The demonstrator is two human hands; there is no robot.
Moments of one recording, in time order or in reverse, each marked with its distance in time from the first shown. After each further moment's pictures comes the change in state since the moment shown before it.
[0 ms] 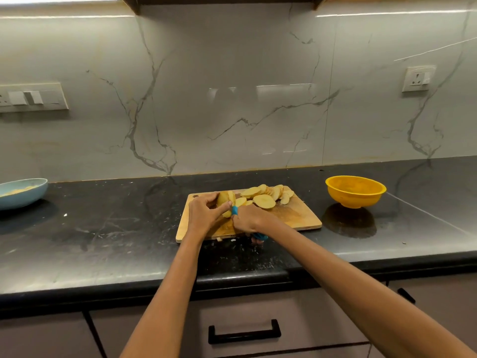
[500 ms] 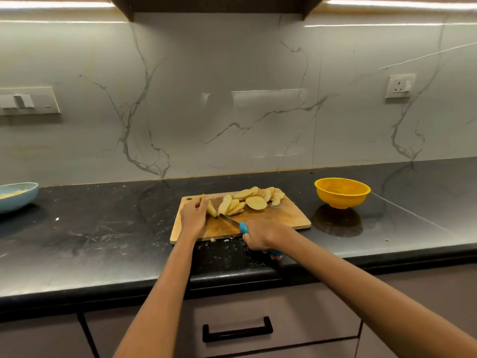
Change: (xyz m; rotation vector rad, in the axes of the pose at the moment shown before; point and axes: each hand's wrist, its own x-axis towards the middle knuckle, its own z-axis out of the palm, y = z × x) left_hand 0.005 -0.007 0.004 -0.052 0.017 -0.271; right_hand -0.035 0.028 -0.004 -0.206 -0.108 0.069
